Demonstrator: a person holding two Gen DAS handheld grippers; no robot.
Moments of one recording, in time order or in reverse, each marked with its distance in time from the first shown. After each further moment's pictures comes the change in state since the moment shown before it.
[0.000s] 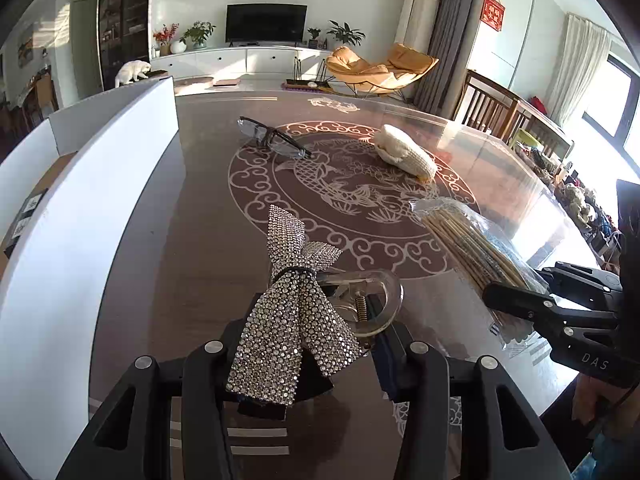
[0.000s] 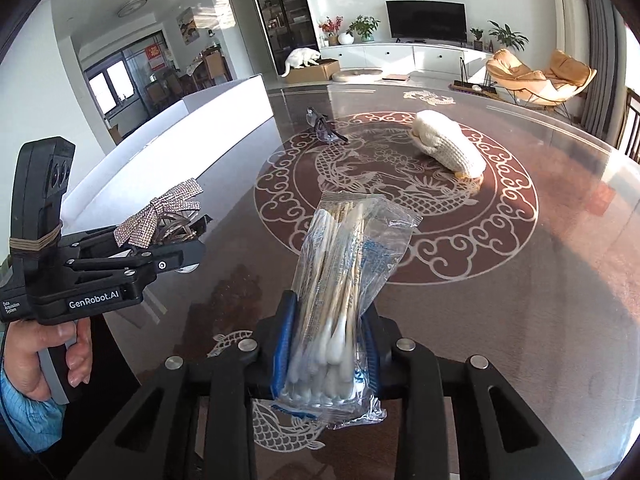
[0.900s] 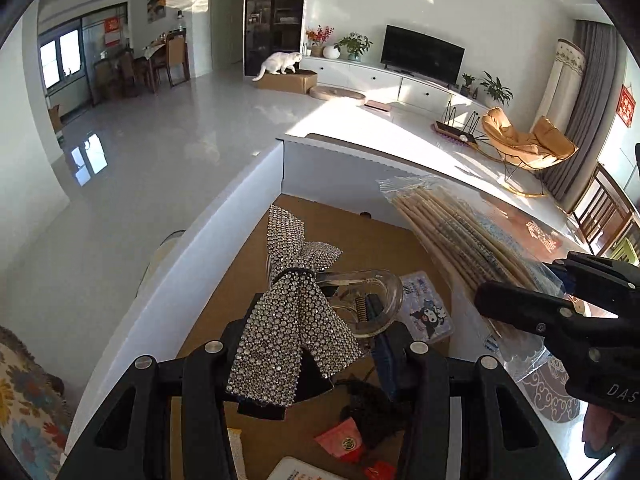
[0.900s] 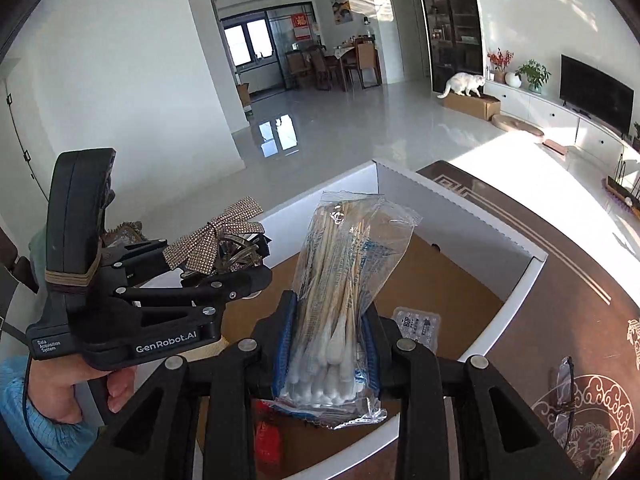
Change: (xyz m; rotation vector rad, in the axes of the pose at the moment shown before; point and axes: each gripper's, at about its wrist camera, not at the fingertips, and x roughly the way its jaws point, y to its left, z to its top) left arm -0.048 0.321 0.109 -0.329 -0.025 0.351; right arm 0.197 0.268 0.274 -0.347 0.082 0.347
